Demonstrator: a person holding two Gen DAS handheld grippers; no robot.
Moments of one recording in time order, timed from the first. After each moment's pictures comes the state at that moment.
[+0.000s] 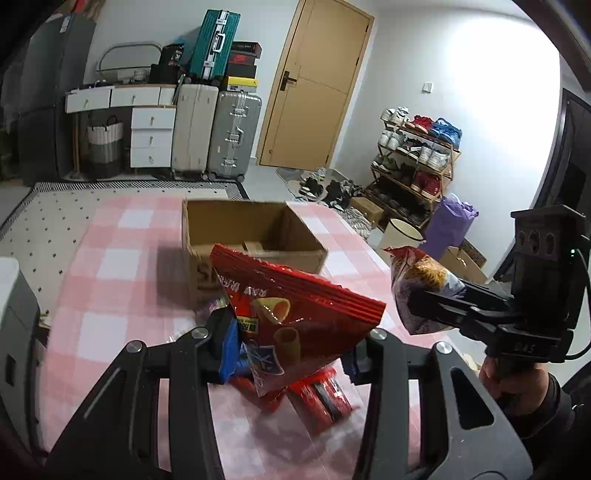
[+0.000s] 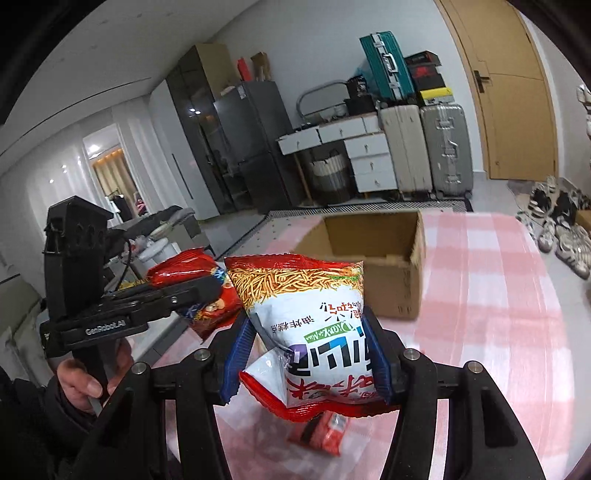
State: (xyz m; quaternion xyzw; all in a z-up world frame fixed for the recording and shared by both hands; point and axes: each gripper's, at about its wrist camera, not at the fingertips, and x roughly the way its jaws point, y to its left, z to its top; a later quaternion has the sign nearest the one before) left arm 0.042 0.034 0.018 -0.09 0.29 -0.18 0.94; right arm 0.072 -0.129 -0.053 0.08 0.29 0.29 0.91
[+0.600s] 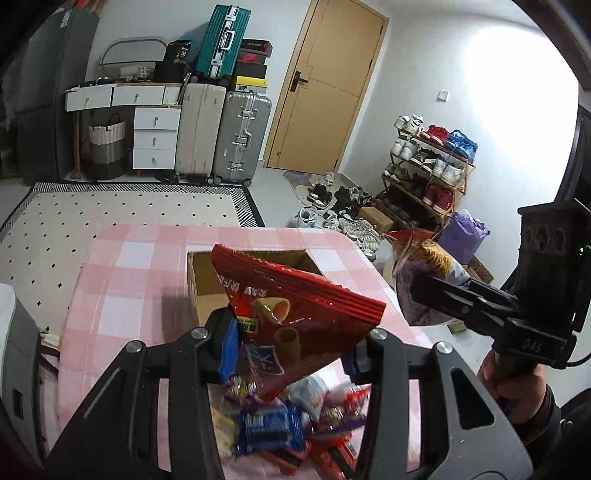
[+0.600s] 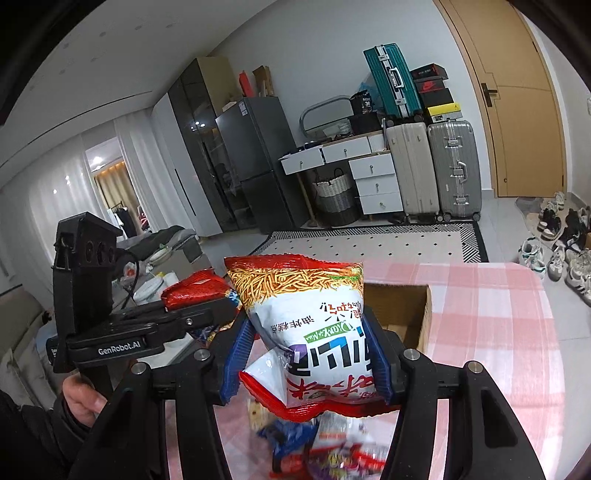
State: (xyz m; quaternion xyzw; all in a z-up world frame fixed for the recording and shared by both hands) left arm 0.175 0.057 0.086 -0.10 0.31 -0.17 0.93; right arm 0.176 -0.118 0.014 0.09 0.26 0.30 0.91
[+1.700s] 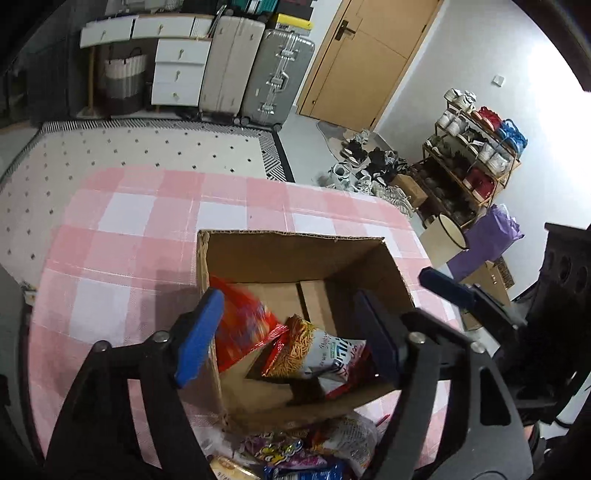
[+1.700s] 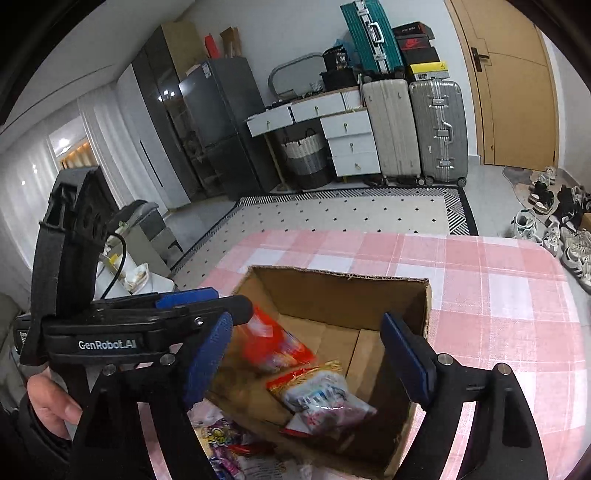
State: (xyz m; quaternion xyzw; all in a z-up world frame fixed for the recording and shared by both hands) left arm 0.358 0.045 -0.056 -0.12 0.43 -0.12 0.89; right arm 0.332 -0.080 -0.080 0.07 0.34 0.25 0.90
